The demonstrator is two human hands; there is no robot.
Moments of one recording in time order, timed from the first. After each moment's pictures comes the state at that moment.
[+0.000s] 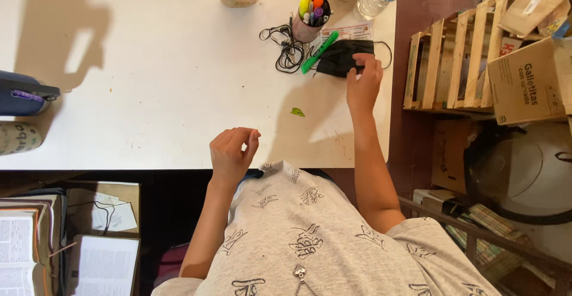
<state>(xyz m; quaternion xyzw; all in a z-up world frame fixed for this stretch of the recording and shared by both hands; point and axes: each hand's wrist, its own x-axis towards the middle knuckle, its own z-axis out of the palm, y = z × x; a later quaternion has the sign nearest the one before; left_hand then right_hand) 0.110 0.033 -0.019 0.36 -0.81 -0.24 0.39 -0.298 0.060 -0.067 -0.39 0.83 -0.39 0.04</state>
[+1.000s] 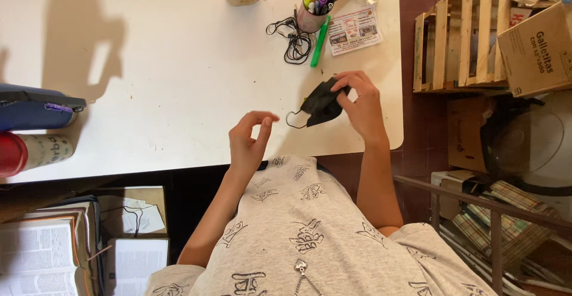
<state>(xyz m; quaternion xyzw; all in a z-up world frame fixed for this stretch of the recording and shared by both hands) 0.111 0.022 0.051 0.38 -0.70 -0.51 0.34 -0.193 0.117 0.057 -0.47 0.74 -0.43 0.22</state>
